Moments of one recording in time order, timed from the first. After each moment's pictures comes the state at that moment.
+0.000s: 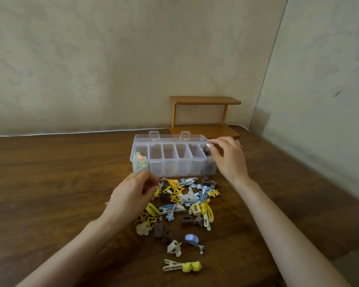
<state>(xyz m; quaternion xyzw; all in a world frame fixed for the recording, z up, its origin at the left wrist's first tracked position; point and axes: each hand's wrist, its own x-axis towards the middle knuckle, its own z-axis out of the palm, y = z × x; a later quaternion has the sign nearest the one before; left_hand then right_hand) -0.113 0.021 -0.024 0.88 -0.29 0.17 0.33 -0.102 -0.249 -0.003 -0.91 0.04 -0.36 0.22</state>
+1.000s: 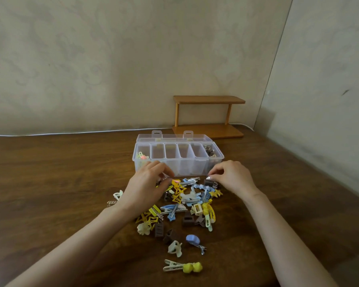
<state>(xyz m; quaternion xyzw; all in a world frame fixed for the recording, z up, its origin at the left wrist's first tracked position) -0.107 -0.004 -0.009 0.86 -0.34 0.17 0.33 -0.130 -0.244 -0.008 -0.97 0.07 -0.12 0.18</state>
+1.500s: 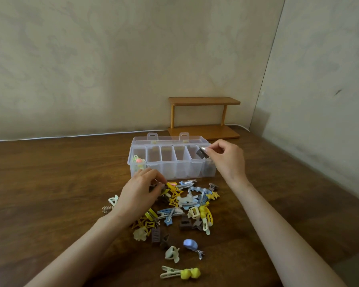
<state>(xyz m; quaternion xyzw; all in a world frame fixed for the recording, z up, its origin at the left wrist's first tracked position) -0.099 -0.001 -0.021 0.88 -0.31 0.15 0.34 -0.113 -0.229 0.011 -0.86 0.09 -0.34 0.37</state>
